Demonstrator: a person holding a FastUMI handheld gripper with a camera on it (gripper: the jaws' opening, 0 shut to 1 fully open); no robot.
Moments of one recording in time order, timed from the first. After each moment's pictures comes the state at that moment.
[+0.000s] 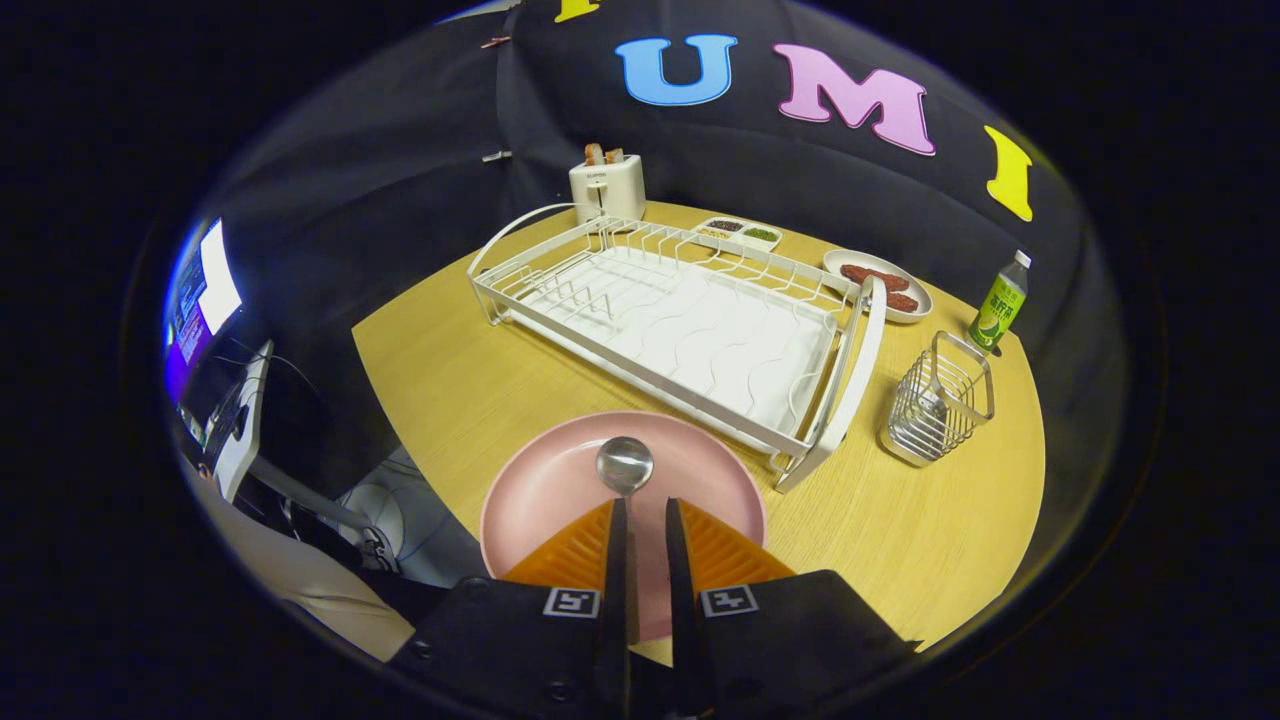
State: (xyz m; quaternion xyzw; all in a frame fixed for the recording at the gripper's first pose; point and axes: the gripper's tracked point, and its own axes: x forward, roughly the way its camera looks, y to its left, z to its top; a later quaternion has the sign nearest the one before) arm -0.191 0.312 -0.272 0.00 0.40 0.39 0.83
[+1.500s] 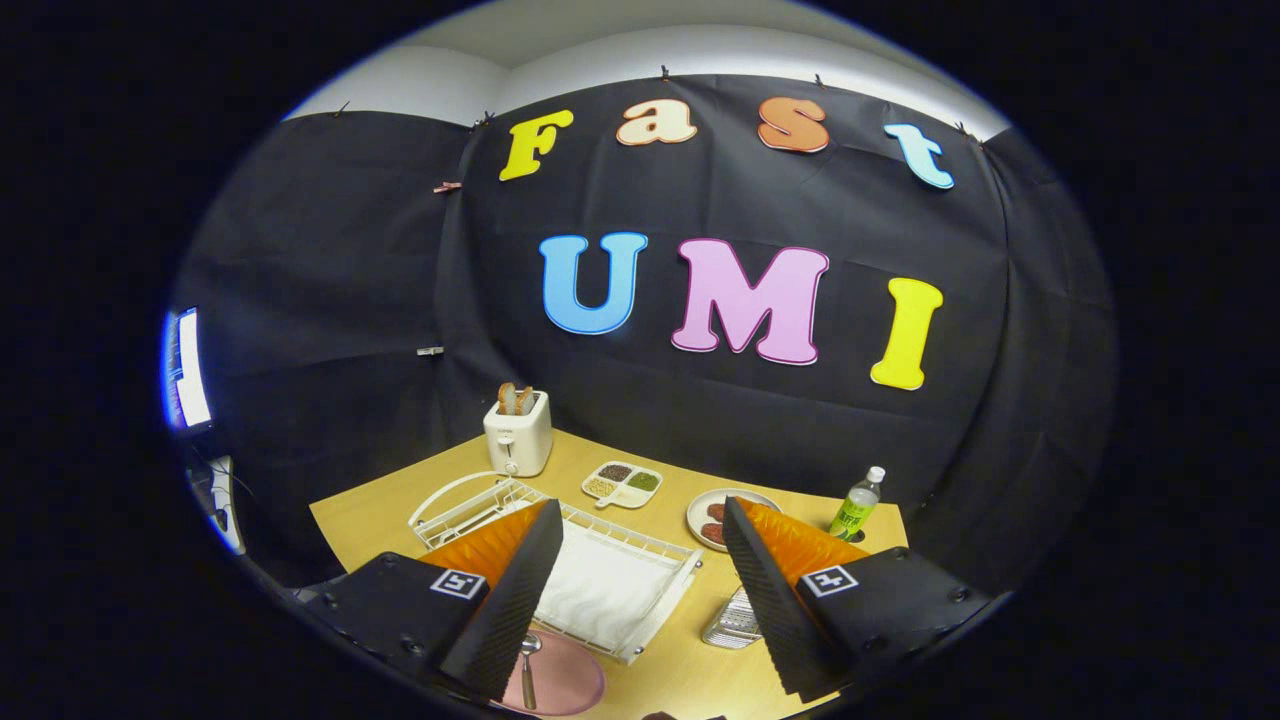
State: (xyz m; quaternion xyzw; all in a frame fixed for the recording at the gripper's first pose) arm -0.021 0.202 -0.041 0.07 0.14 0.28 0.95
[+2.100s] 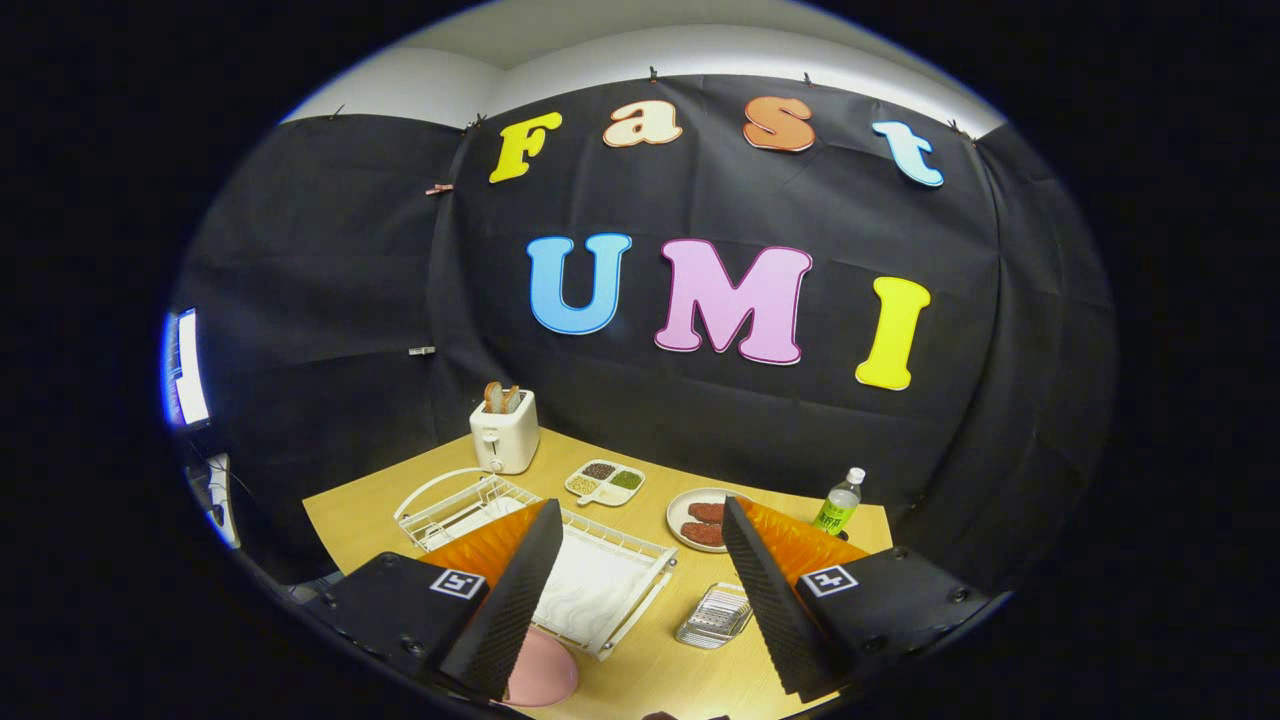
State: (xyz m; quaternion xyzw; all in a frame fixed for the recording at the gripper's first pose) arm -0.016 0.180 -0.042 0.06 0.14 0.28 0.95
